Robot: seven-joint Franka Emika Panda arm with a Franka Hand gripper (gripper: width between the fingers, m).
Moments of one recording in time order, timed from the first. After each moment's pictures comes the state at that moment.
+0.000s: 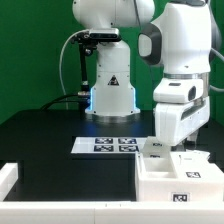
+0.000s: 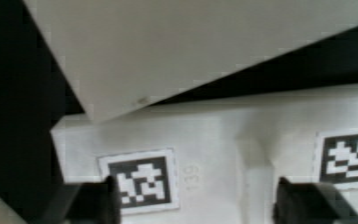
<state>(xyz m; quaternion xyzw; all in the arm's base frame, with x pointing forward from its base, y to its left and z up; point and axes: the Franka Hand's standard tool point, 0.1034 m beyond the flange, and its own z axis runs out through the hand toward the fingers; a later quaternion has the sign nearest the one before) 0.459 0.124 0.025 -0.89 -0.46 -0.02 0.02</state>
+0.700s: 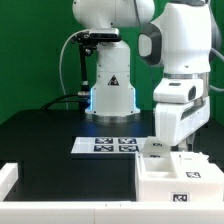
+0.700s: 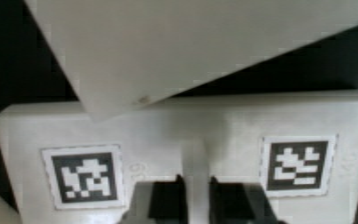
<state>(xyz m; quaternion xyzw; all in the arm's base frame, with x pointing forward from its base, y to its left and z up) 0.459 0.126 0.027 -0.90 -0.44 -0.02 0.02</state>
